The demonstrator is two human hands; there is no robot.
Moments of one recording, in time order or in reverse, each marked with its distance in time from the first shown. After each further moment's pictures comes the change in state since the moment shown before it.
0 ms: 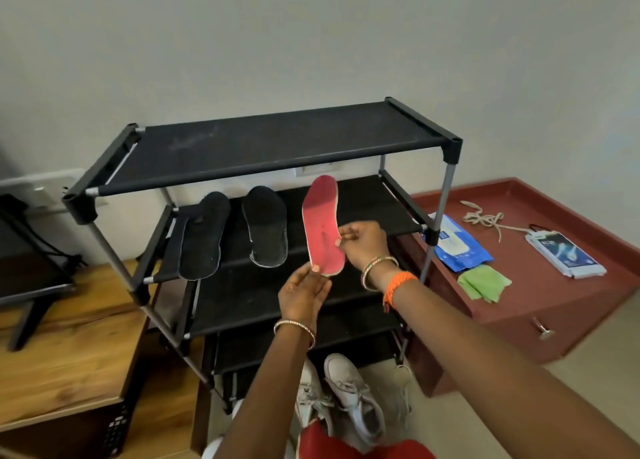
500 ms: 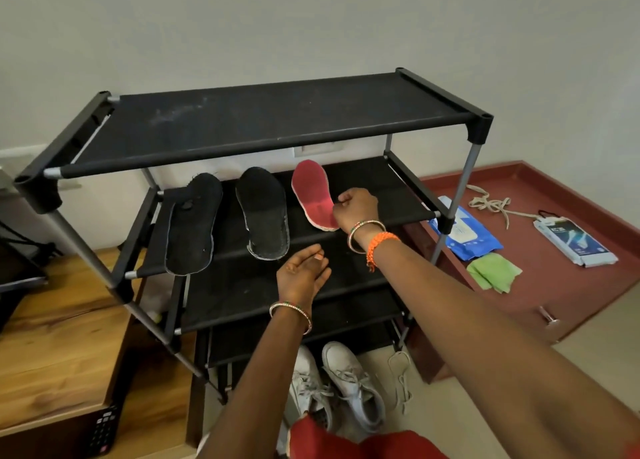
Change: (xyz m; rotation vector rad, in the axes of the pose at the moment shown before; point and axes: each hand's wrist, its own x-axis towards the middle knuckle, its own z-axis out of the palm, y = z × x) left_hand 0.039 0.006 -0.012 0.138 -0.034 -0.023; right_hand 0.060 -0.003 0.039 -0.151 0.072 0.051
